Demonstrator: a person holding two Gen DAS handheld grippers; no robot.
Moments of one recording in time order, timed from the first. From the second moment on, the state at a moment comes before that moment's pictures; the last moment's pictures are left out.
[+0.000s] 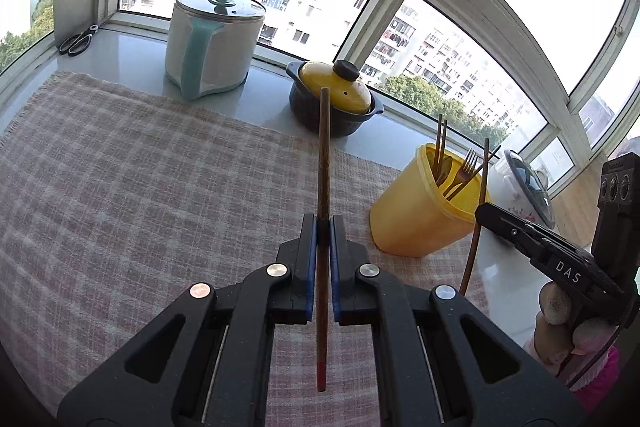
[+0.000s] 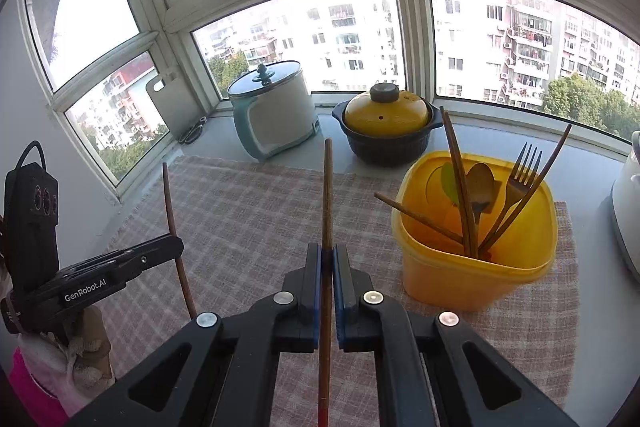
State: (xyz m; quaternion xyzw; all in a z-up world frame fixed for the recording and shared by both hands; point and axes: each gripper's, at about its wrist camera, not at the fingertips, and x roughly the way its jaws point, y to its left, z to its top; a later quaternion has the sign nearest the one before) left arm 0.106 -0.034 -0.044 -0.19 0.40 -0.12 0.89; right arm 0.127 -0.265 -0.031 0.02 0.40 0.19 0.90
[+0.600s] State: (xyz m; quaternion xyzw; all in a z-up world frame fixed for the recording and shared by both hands) left arm 0.138 -0.112 0.002 -0.19 0.35 -0.17 0.90; right arm 0.129 -0.348 0.014 0.04 0.34 0.15 0.93
